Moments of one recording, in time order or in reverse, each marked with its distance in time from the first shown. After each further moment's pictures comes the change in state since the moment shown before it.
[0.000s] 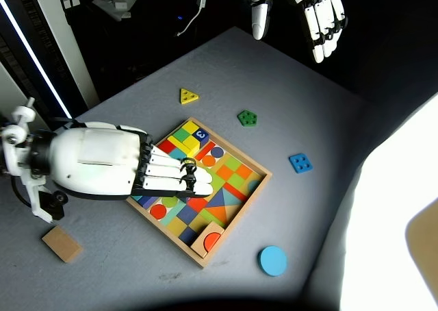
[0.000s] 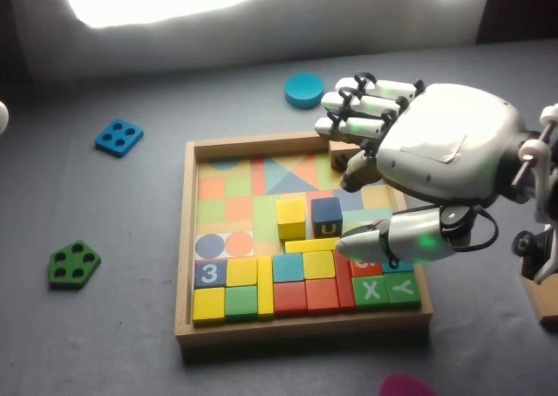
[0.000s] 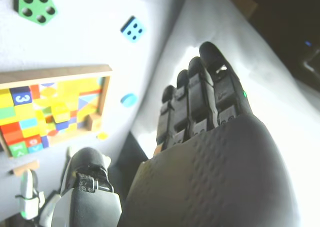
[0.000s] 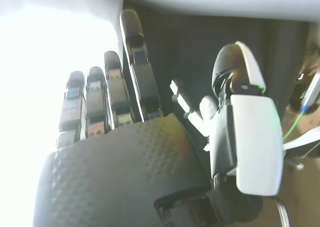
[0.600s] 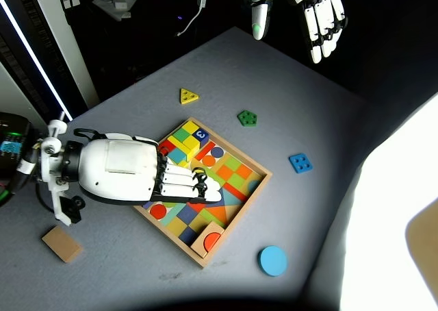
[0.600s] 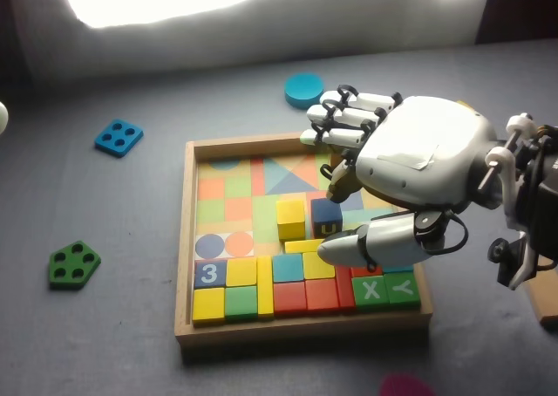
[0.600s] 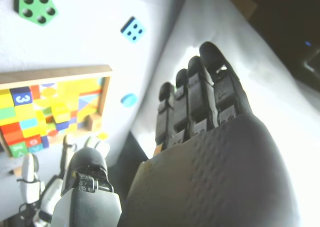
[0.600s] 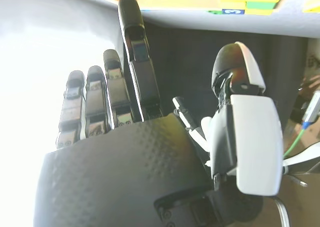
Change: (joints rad) left arm 0.000 0.000 0.000 0.000 0.000 0.000; right arm -0.006 -0.075 0.053 0.038 -0.008 -0.007
